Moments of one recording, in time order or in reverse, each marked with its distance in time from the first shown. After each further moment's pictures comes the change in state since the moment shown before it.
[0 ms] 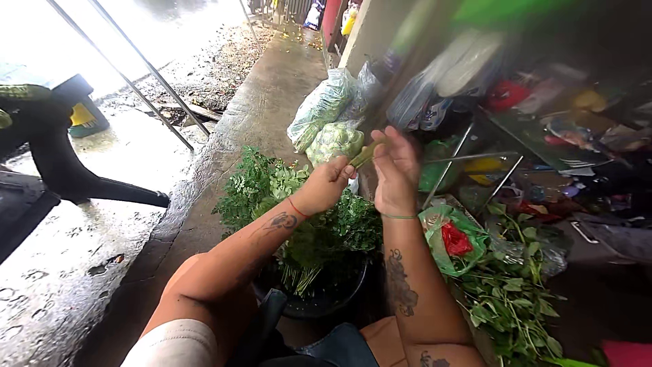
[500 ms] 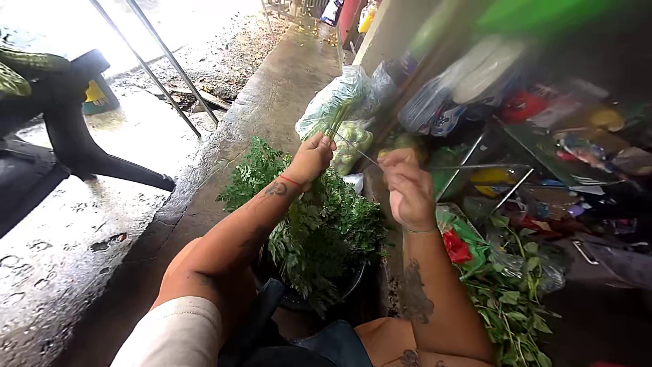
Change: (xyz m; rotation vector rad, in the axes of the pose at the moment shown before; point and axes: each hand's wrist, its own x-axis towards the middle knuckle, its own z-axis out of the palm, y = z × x) left_hand 0.010 -0.024 -0.030 -0.535 0.290 -0.253; right_hand 0.000 0.017 -0.036 -0.070 -0.385 -0.341
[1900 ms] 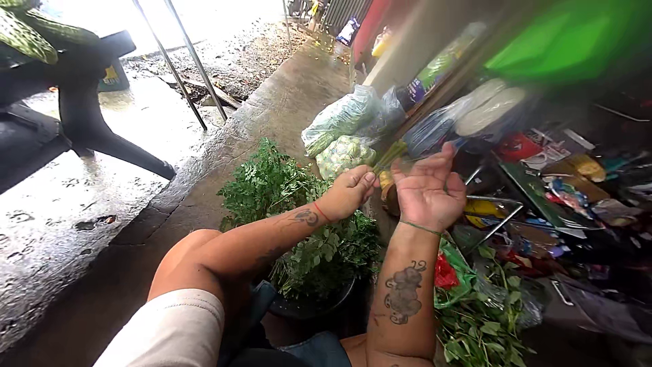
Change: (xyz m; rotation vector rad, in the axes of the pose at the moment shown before) left_hand -0.037 -0.010 0.048 0.047 -0.196 0.191; right_hand 0.037 -0.017 0.016 1.230 0.577 0.193
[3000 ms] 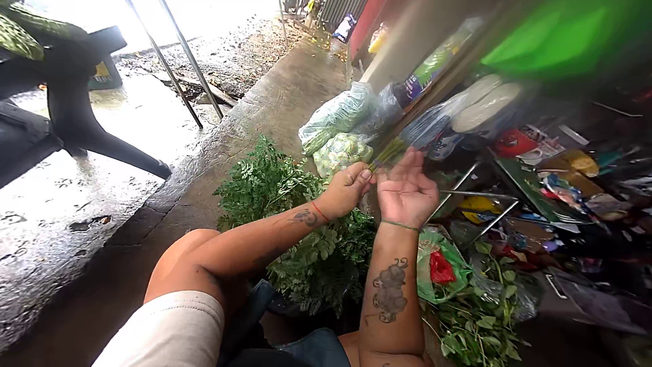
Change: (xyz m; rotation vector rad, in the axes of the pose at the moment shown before) left_hand 0.001 -0.008 0.003 0.052 0.058 0.049; right_hand -0.012 0.025 -0.011 -0.088 0.187 -0.010
